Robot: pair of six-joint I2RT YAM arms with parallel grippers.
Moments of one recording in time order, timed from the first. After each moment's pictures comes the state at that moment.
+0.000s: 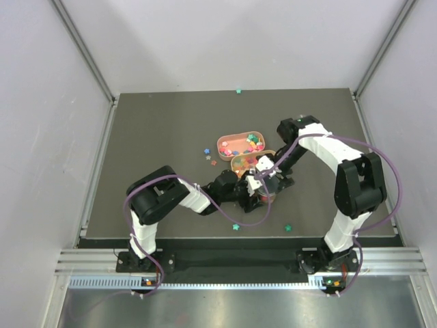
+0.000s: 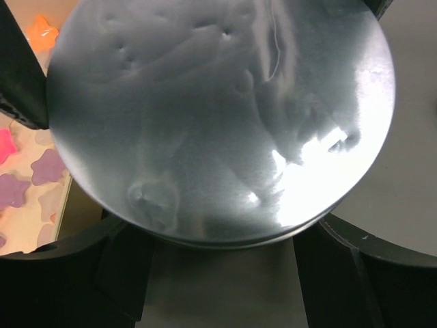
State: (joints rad) left arm -0.91 1.94 0.73 0.79 0.33 0.17; right arm 0.37 1.76 1.38 -1.36 -0.72 -1.97
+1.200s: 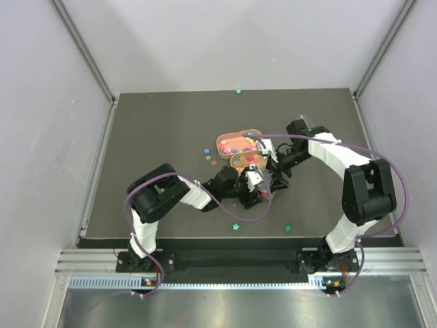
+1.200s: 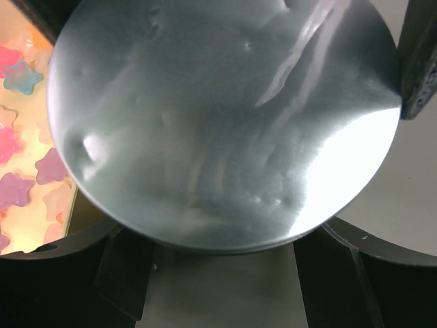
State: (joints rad) left arm -0.89 1.96 0.78 0.76 0.34 0.16; right arm 0.29 1.69 1.20 -0.99 -0.85 -1.21
